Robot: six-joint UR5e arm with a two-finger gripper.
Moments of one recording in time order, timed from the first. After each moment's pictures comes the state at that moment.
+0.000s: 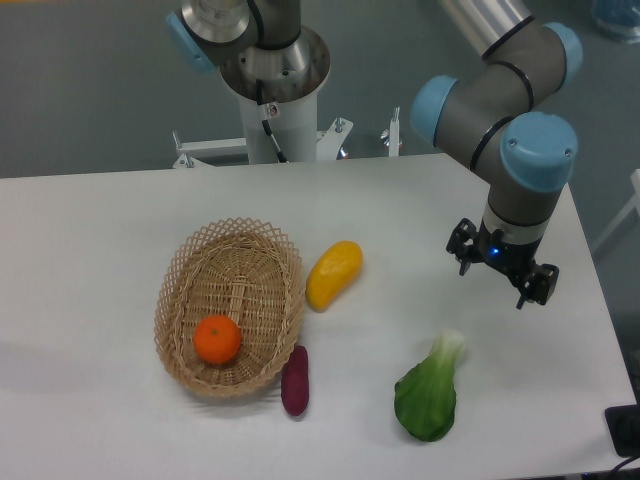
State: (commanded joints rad) arm 2.68 -2.01 -1.50 -1.07 1.56 1.39
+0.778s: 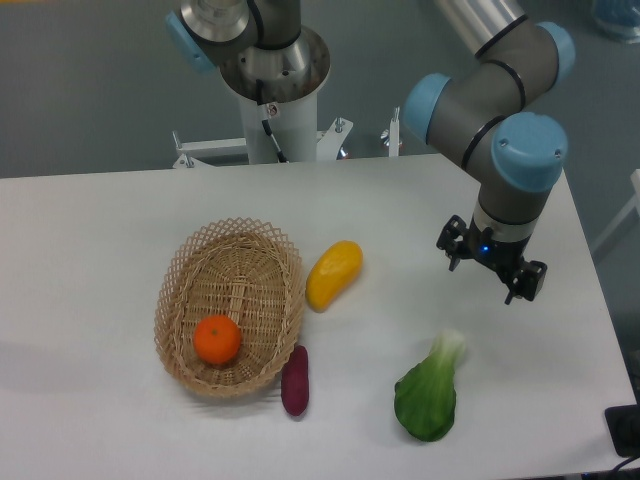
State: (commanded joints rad) arm 2.65 -1.98 -1.55 -1.08 1.54 1.28
